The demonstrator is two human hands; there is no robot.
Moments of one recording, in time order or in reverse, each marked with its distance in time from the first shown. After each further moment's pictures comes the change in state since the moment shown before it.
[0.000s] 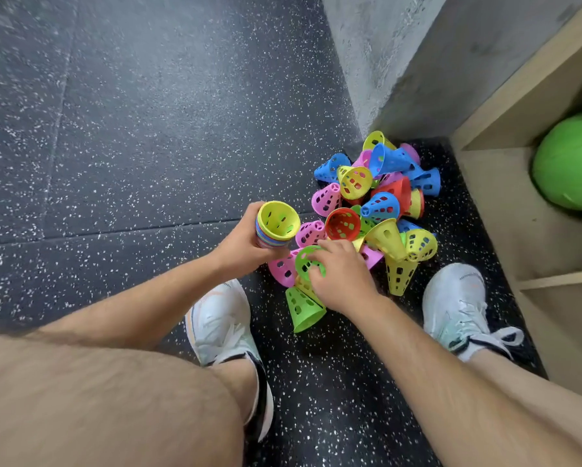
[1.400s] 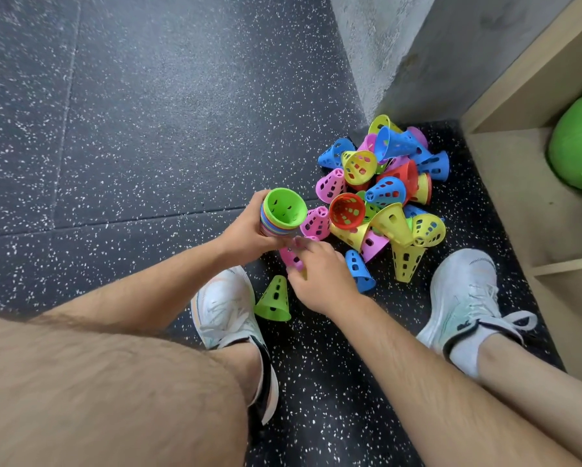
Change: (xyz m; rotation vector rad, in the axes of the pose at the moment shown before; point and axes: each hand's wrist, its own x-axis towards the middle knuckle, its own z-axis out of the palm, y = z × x) left_hand 0.000 -0.002 0.004 -0.016 -0.051 0.003; right_hand -0.009 -0.019 0.035 0.070 0.007 -0.087
